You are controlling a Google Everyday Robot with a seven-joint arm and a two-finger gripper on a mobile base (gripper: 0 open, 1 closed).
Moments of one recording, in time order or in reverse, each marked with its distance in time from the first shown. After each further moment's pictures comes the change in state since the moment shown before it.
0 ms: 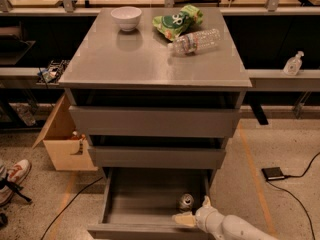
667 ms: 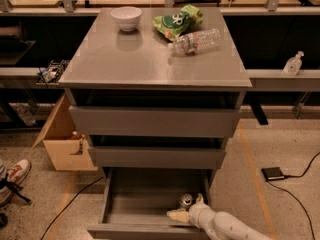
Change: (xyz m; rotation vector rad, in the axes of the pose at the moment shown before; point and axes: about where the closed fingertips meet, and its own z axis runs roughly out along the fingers) arm 0.009 -0.001 0.052 -0.006 -0.018 0.005
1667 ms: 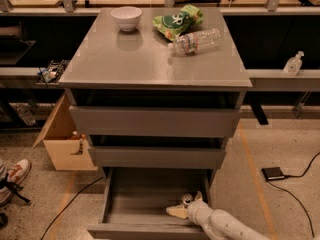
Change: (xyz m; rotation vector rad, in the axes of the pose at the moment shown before) arm 0.005 -0.016 0.025 0.035 -0.013 0.014
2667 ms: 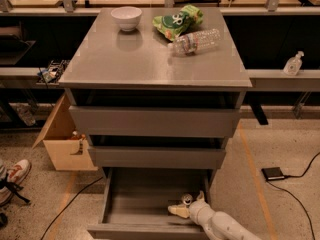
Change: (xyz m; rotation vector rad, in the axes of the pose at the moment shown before) arm -0.001 -0.013 0.000 0.040 -0.045 0.007
